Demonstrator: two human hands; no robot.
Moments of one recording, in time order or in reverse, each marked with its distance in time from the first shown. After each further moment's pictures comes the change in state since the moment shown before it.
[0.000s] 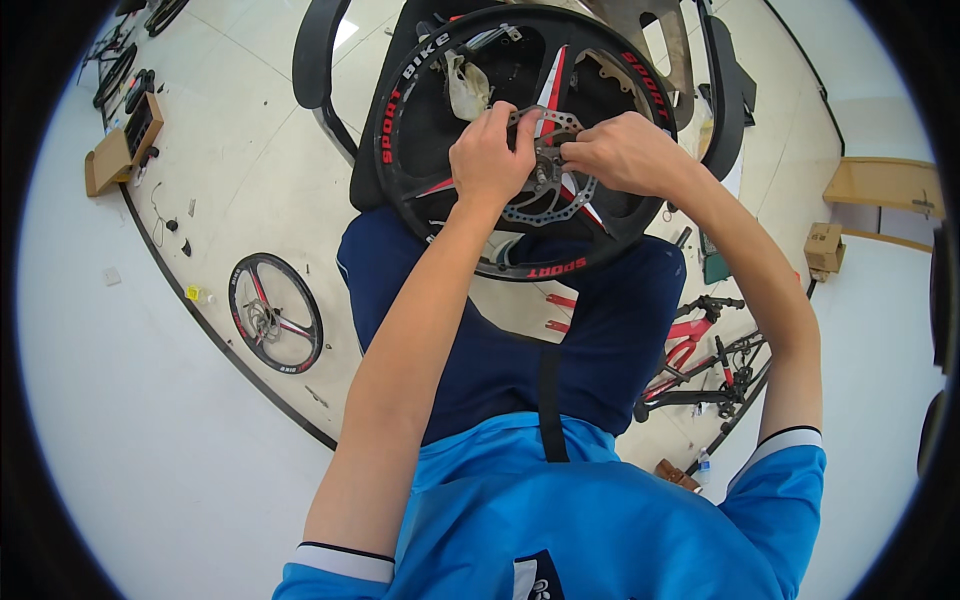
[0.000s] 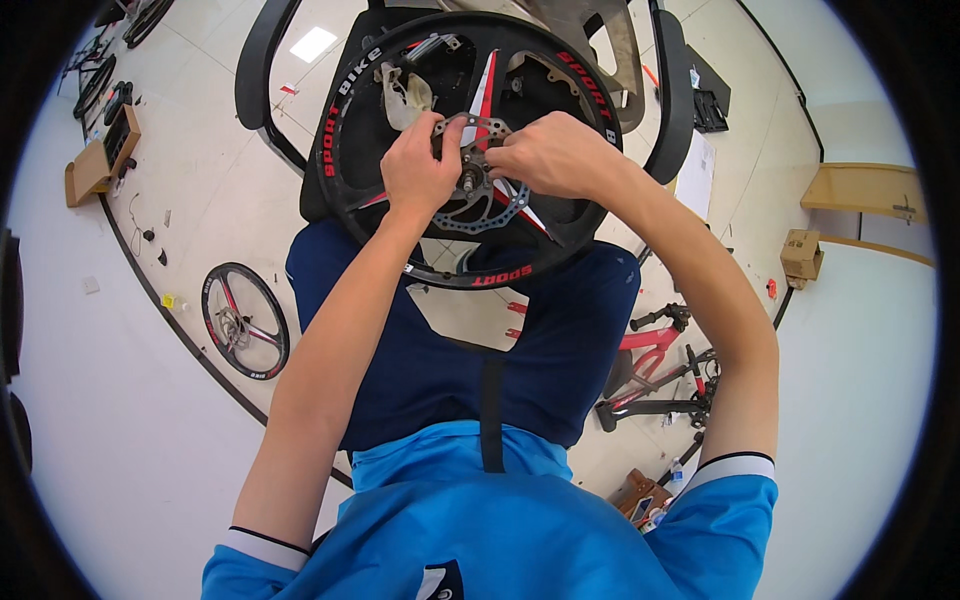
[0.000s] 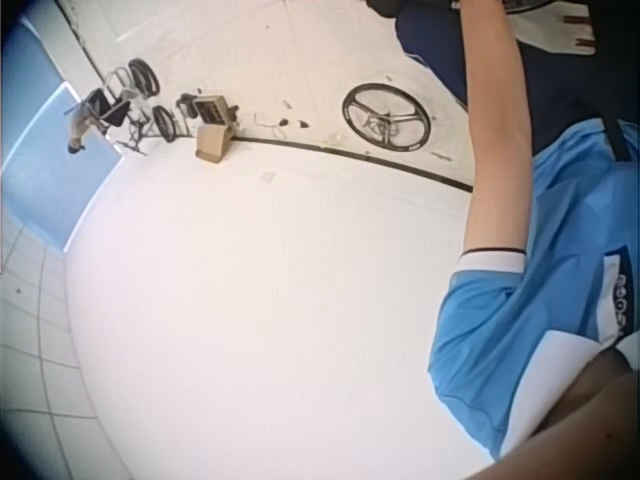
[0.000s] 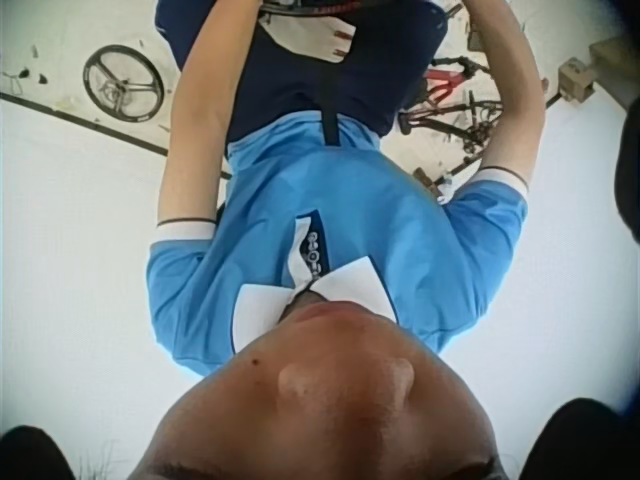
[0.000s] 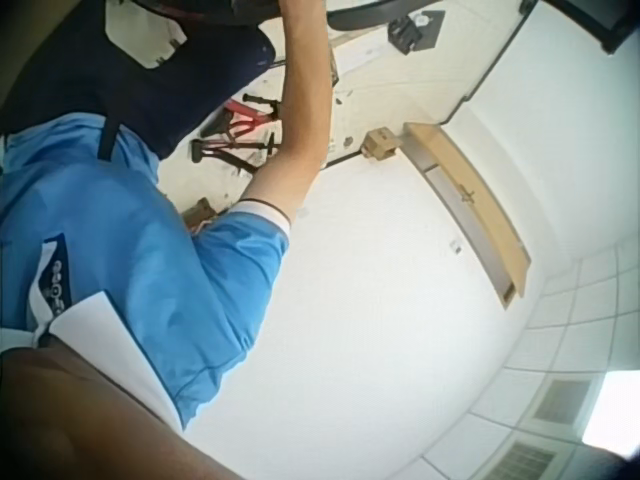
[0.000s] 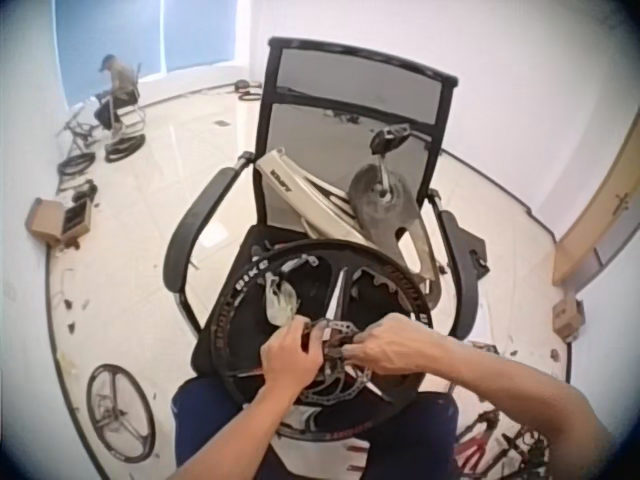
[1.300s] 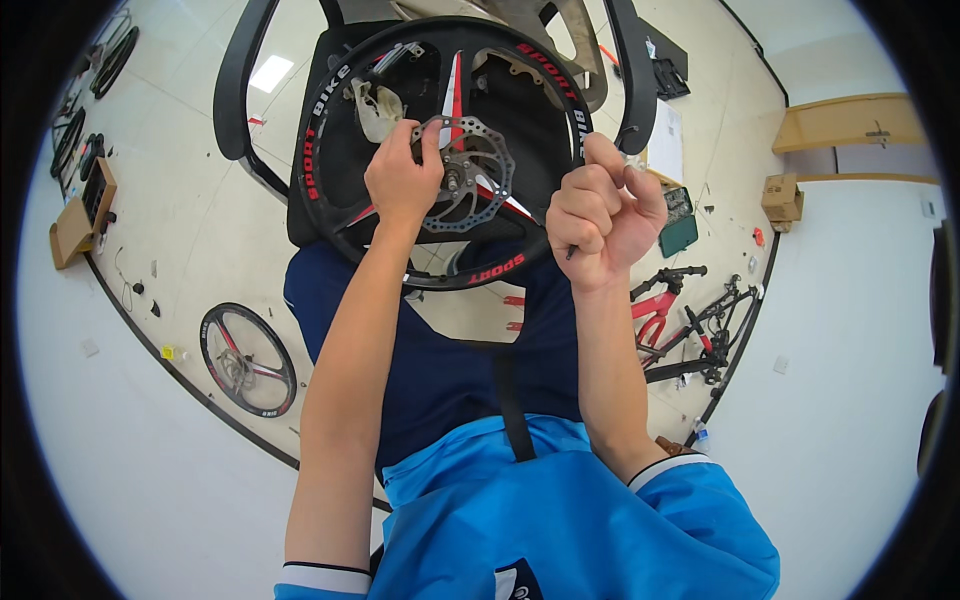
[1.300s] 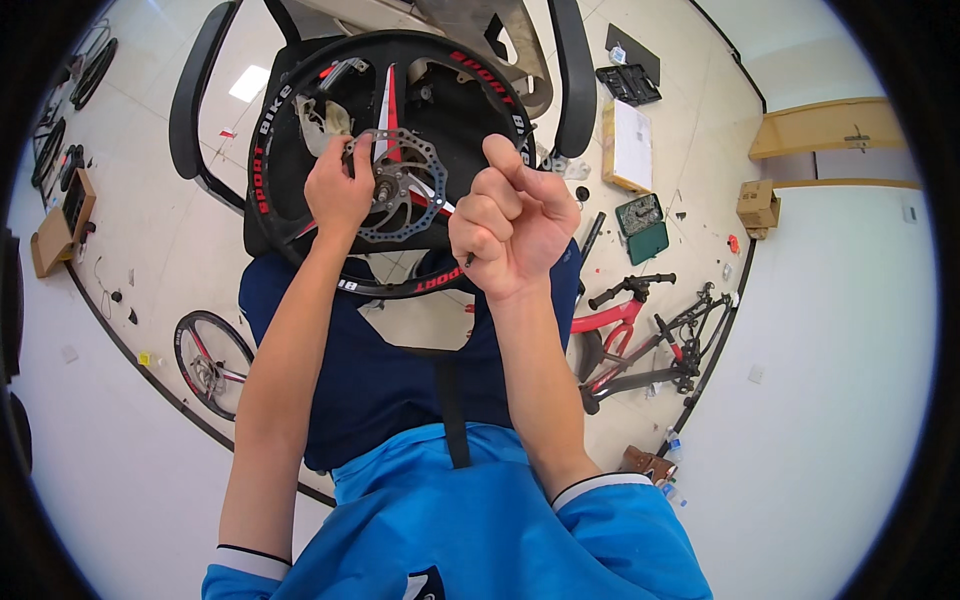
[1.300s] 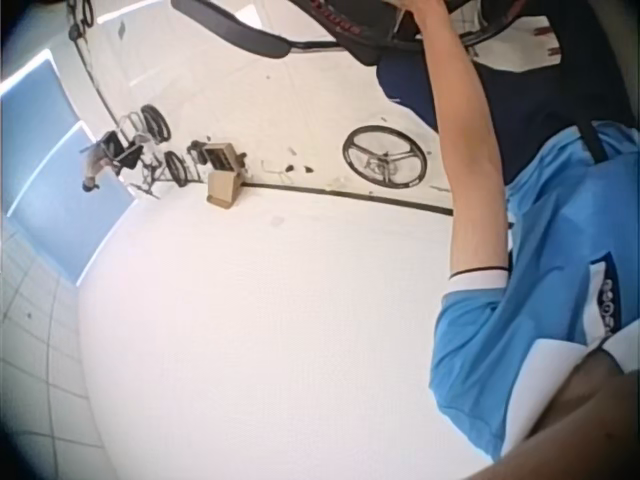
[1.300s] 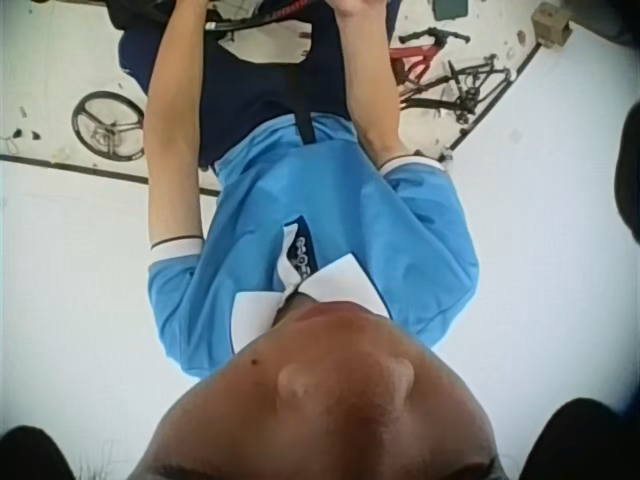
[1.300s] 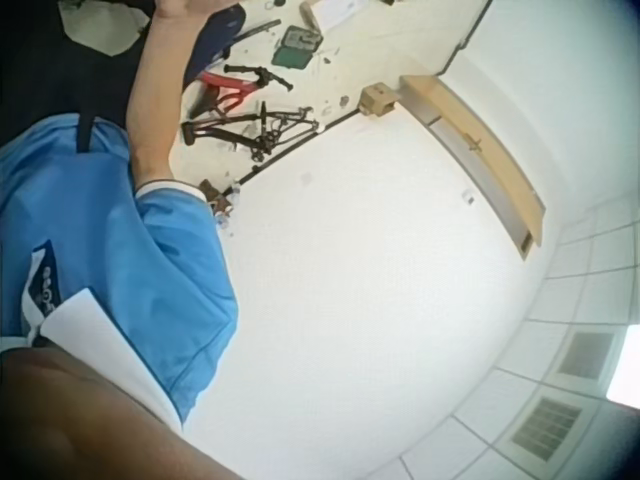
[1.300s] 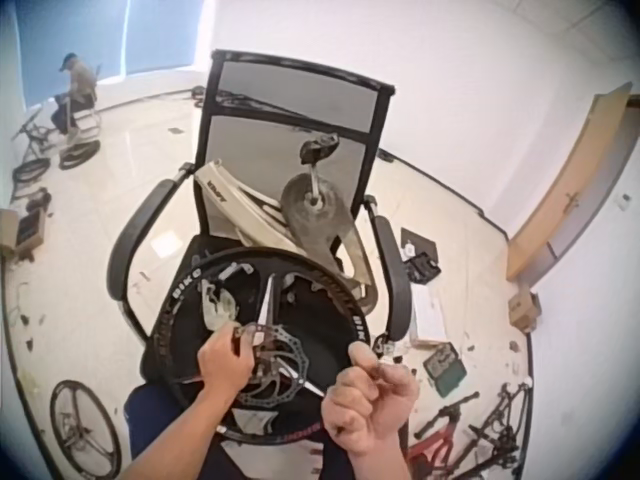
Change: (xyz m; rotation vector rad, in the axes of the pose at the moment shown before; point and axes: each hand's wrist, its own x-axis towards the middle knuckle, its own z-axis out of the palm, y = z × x) left_hand 0.001 0.003 0.000 0.058 -0.013 -0.035; right_hand -0.041 -0.109 -0.014 2.844 1.049 -0.655
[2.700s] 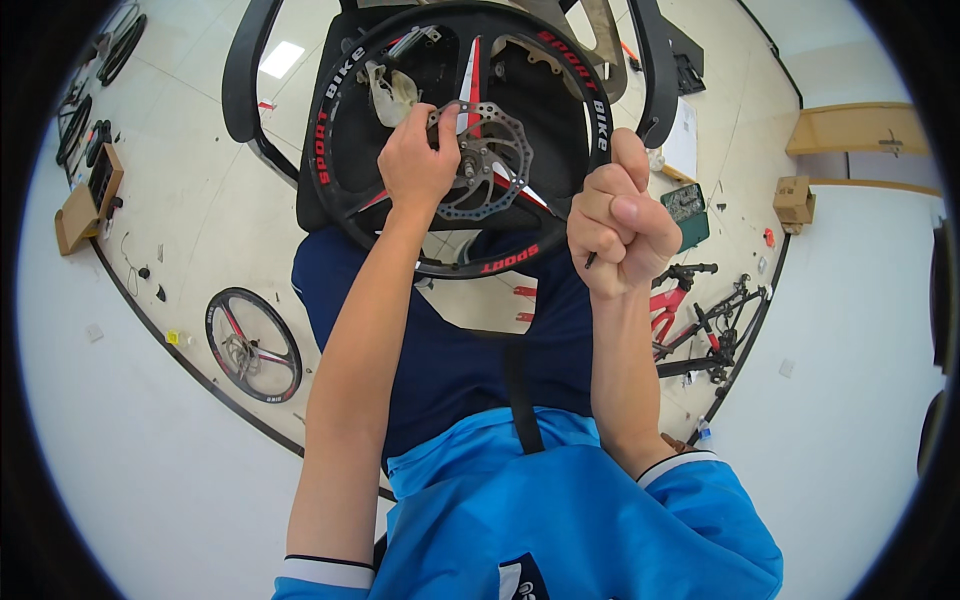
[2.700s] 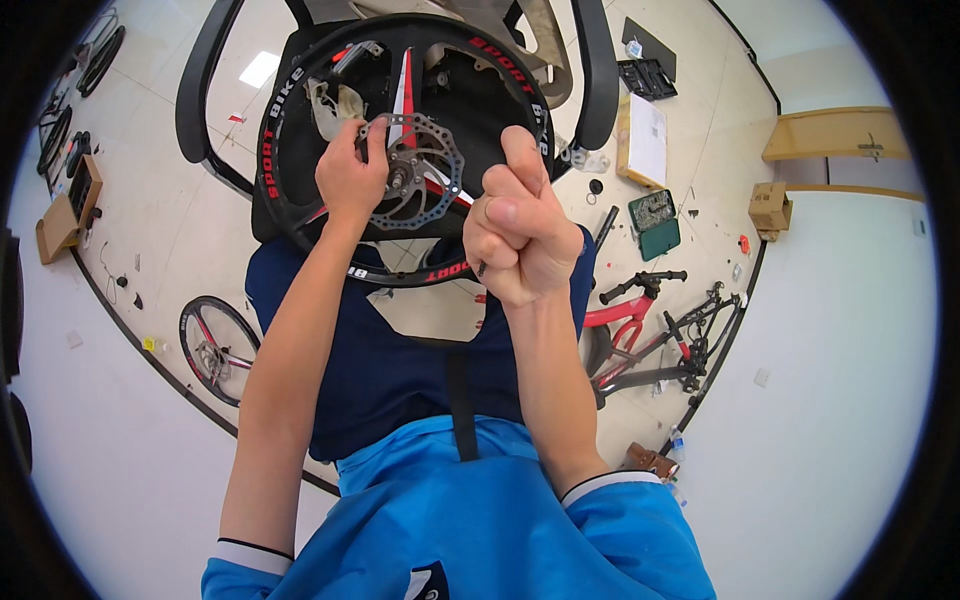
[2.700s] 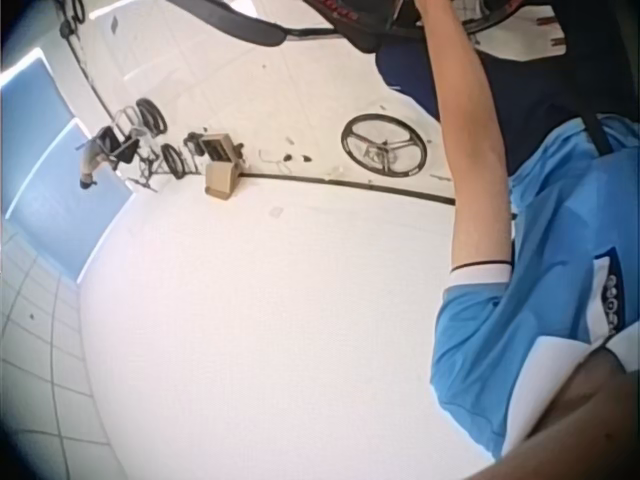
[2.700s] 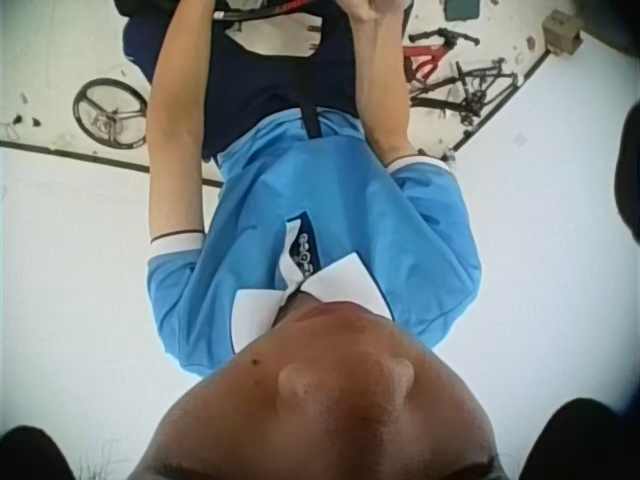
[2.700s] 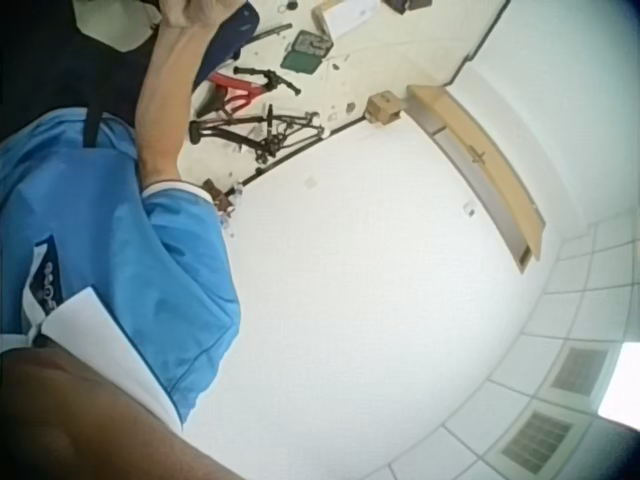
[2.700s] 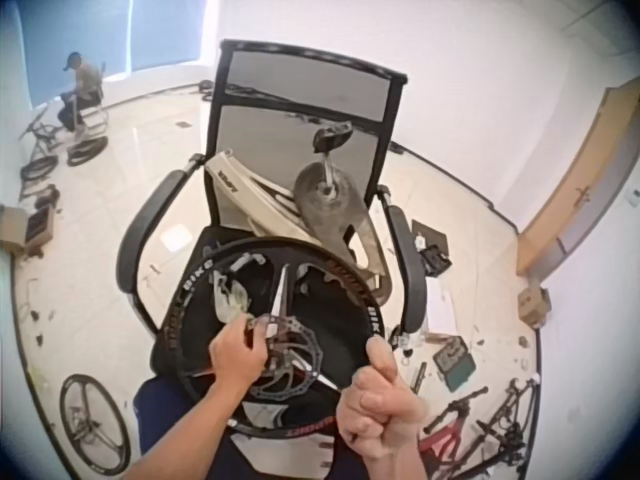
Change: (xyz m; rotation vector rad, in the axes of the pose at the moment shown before) left_hand 0.001 0.001 -0.002 -0.020 -0.028 -0.006; right_hand -0.004 0.017 0.014 -0.208 0.104 -0.071
